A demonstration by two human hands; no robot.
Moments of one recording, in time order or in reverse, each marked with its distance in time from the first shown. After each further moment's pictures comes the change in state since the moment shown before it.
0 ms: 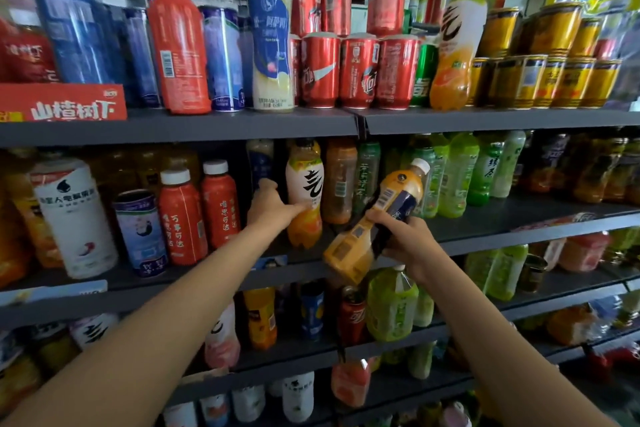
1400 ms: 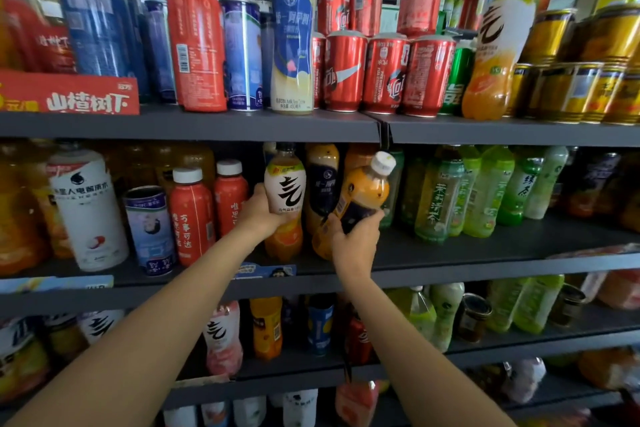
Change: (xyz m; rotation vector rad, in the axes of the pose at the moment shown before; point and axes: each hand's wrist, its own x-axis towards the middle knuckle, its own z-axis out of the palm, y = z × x) left_hand 0.021 -0.029 -0.016 -0.032 0.001 0.032; right_hand 0.044 0.042 0.098 -0.349 0.316 -0.360
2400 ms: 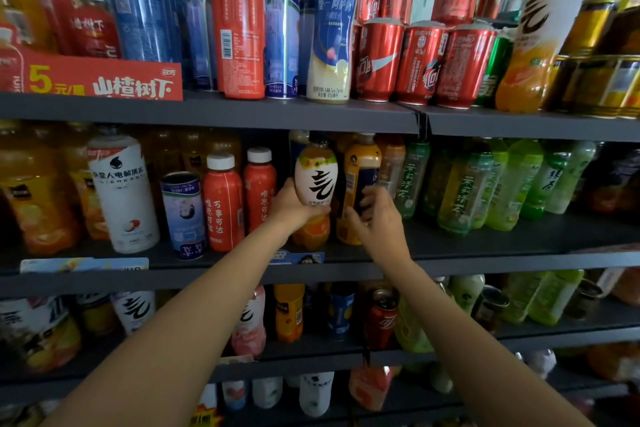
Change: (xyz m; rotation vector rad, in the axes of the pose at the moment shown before) left_hand 0.002 -0.015 0.004 -0.205 -0.072 -0.007; right_hand 0.003 -0.003 -0.012 -0.266 -0.194 -0.501
